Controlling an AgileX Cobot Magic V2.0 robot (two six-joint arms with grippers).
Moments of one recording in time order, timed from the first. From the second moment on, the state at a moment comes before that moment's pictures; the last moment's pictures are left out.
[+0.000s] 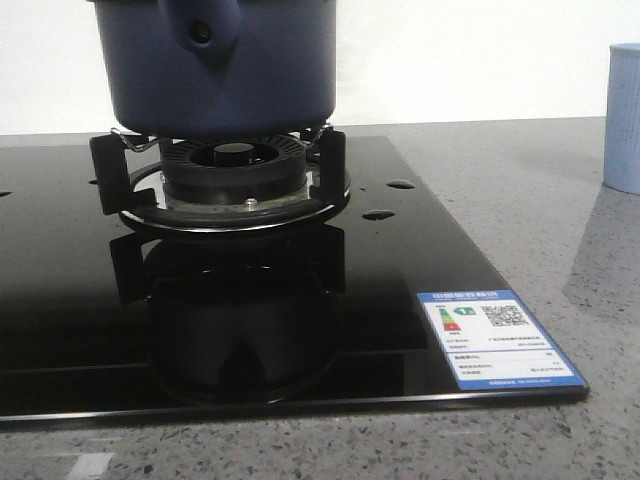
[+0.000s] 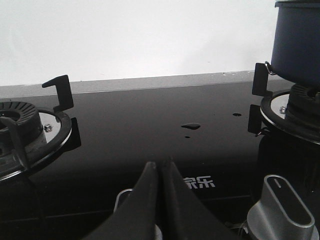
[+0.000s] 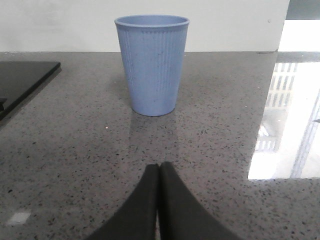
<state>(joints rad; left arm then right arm) -0.04 0.00 0.00 -0.14 0.13 0.14 -0.05 -0.01 0.01 0.00 0.18 -0.02</state>
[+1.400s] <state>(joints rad) -0.04 0.00 0.00 -0.14 0.11 0.14 -0.05 -0.01 0.01 0.04 0.17 -0.02</state>
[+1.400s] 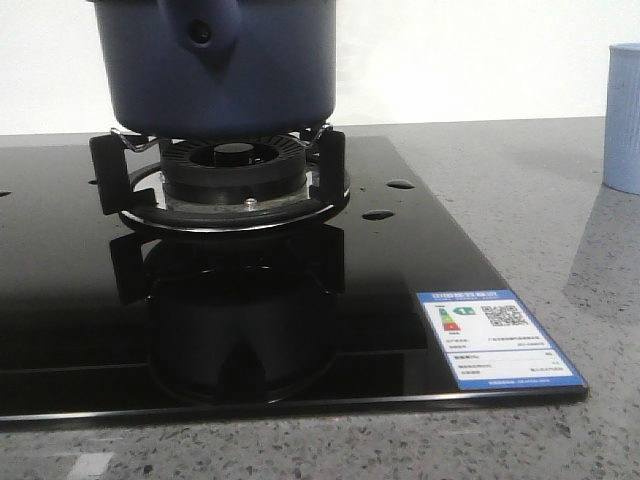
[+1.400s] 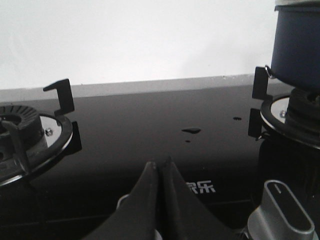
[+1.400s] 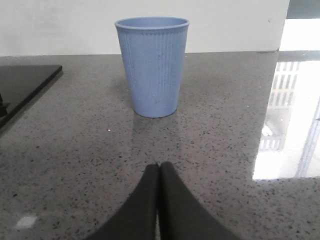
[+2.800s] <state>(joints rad) -0.26 0.51 -0.65 -0.43 0.38 0.35 0.05 0.48 -0.55 0.36 0.47 -0.29</state>
